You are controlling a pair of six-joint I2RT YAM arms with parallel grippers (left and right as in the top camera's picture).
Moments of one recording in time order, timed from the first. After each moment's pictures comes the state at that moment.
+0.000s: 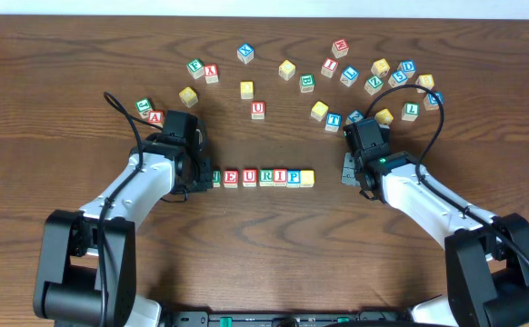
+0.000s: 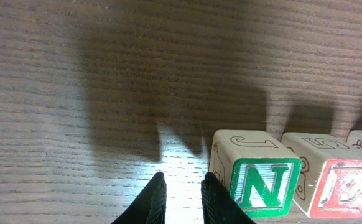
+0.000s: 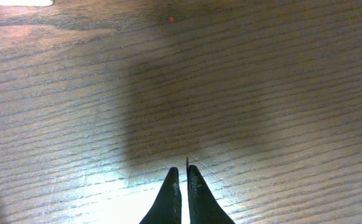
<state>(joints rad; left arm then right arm) -0.18 1.67 0.91 -0.60 0.09 -0.27 0.34 1.65 0.87 -0.43 0.25 0.49</state>
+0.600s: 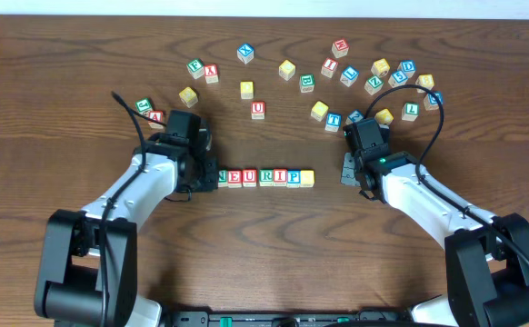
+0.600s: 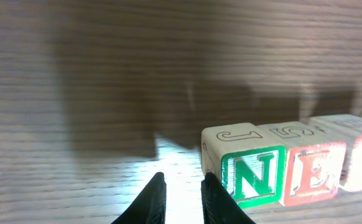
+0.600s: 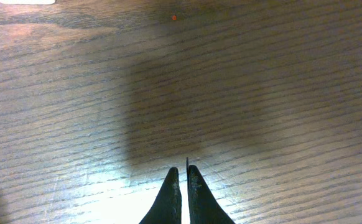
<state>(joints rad) -0.20 1.67 0.91 -0.58 0.17 -0.22 0.34 1.65 0.87 -0.43 0.25 0.49</state>
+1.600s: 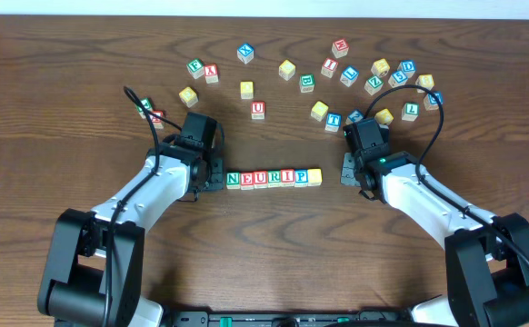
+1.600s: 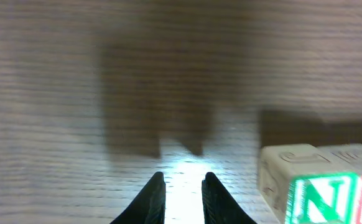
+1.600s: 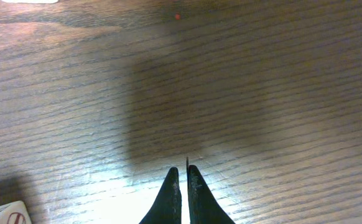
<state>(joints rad) -0.28 1.67 0.91 -0.56 -0.01 -0.30 0.34 1.65 0.87 -0.43 0.24 0.49</state>
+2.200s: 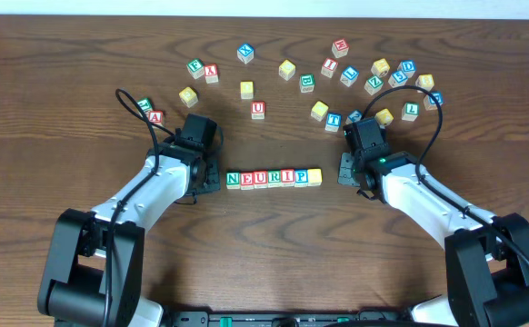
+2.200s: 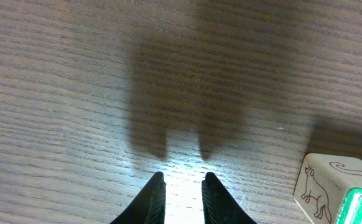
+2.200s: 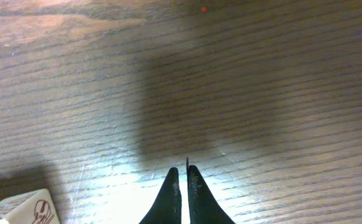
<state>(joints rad) -0.28 1.67 0.91 -0.61 -0.09 -0.42 0.34 1.65 0.87 -0.41 0.17 0.49</state>
